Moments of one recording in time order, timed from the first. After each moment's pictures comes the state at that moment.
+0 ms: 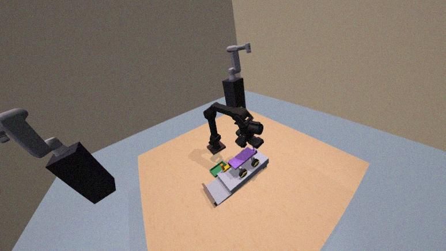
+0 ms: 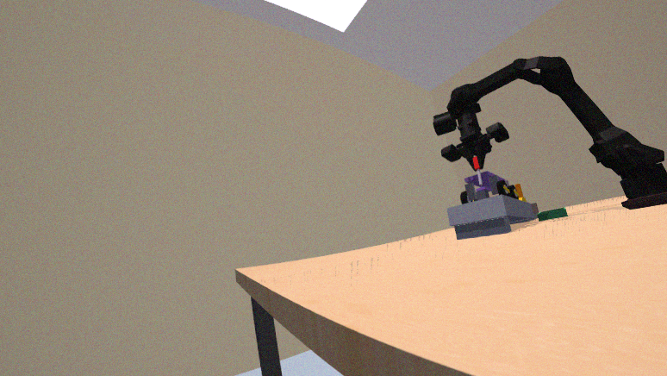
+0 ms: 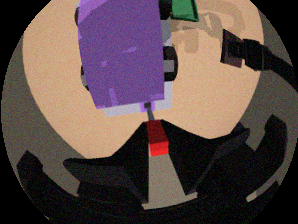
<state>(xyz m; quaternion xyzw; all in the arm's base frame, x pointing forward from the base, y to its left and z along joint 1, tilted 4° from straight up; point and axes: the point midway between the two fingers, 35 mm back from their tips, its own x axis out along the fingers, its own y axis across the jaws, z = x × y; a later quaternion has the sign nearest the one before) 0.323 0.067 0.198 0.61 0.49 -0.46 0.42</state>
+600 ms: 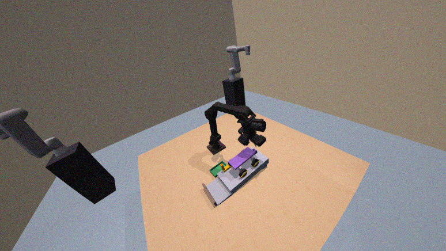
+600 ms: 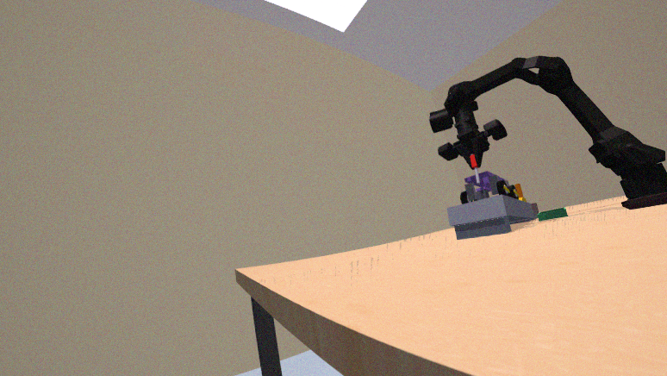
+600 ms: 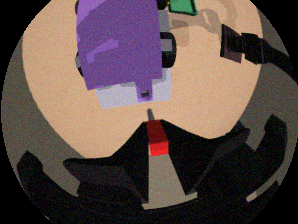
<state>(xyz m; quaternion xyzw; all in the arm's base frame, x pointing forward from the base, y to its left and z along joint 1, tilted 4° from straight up) 0.325 0.088 0.199 0.61 0.50 -0.46 0.41</state>
